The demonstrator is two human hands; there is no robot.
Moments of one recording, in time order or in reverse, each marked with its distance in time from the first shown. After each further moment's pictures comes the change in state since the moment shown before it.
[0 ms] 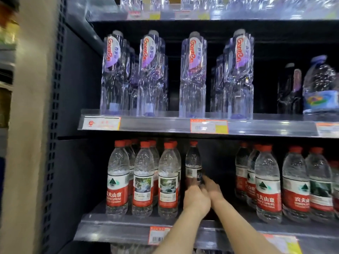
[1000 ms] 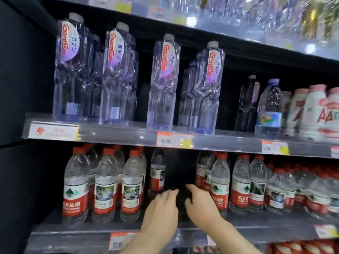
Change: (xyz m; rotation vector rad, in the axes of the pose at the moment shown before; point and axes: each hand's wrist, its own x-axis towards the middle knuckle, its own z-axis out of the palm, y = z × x) left_hand -0.055 0.017 -0.028 0.535 -0.154 0.476; right_hand -0.112 -0.005 -0.097 -0.258 0.037 -0.024
